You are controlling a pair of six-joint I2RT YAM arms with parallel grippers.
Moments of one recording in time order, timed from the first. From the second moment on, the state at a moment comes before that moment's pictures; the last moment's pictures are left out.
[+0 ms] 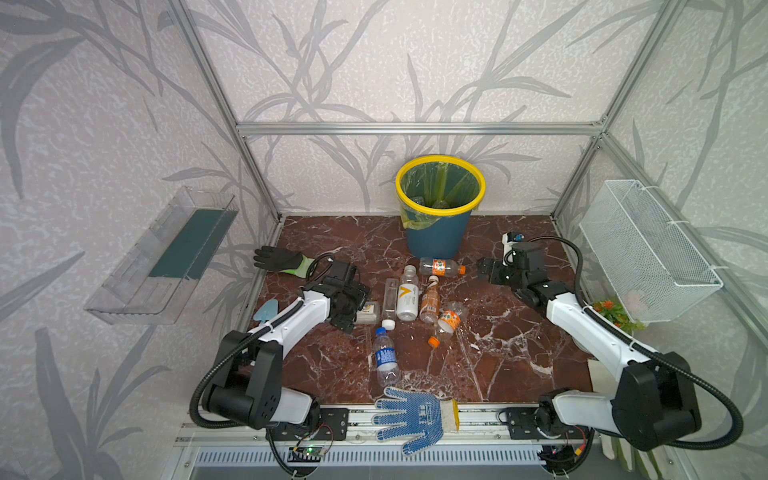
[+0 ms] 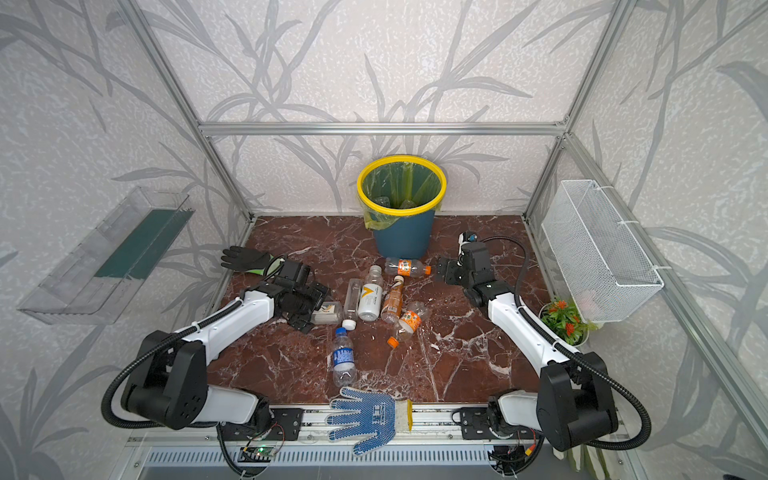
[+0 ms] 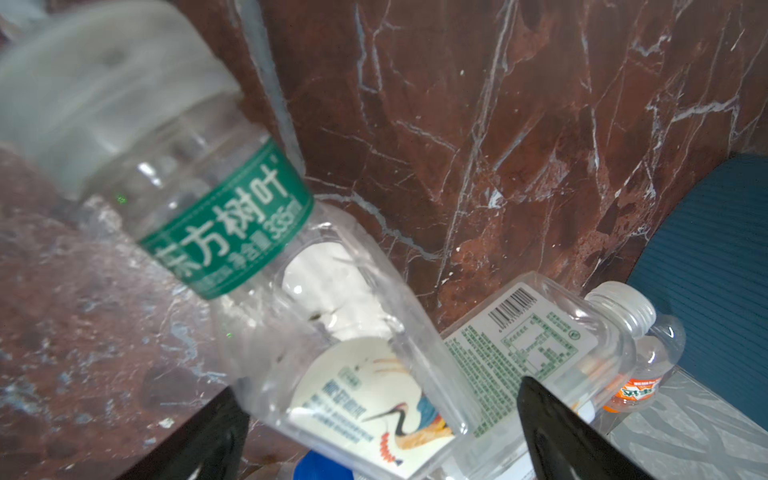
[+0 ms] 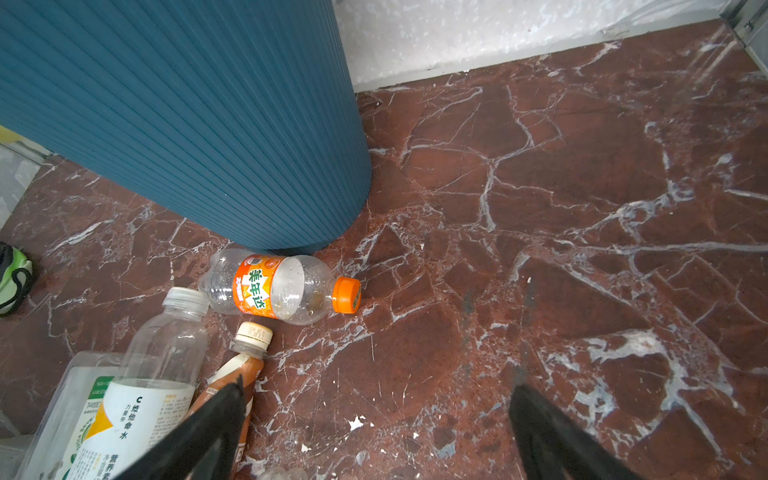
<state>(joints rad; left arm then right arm) -0.26 1.44 0.85 -0.57 0.15 -1.38 0.26 1.31 0.87 -0.19 0.03 0.35</state>
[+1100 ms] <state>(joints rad) -0.23 1.54 0.89 -0.53 0.14 -1.09 0.23 1.30 0.85 -0.20 -0.01 0.37</state>
